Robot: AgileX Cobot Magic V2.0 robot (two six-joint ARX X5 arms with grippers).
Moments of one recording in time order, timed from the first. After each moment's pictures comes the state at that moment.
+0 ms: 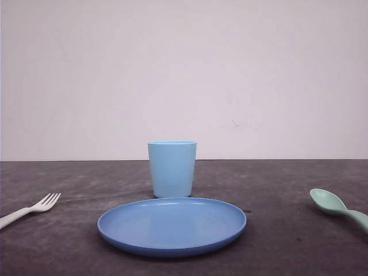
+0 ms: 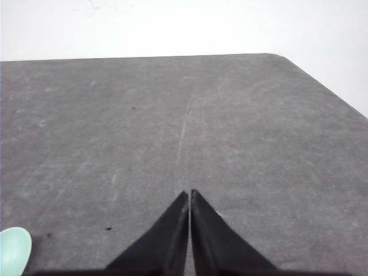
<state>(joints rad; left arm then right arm) -0.03 0.00 0.03 -0.18 -0.03 0.01 0.01 0.01 0.02 -0.17 0.10 0.08</state>
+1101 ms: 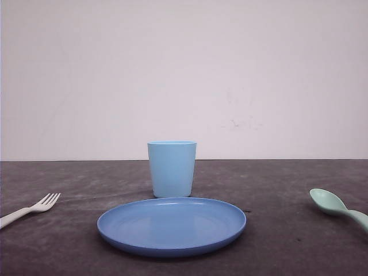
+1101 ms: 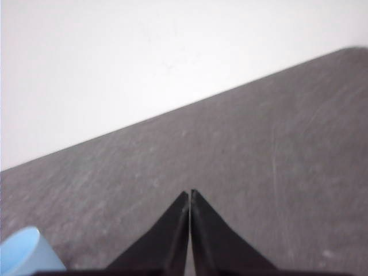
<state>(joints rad) -0.03 0.28 0.42 -0.33 0.03 -0.31 0.01 0.32 0.47 -0.31 -0.13 0.37</state>
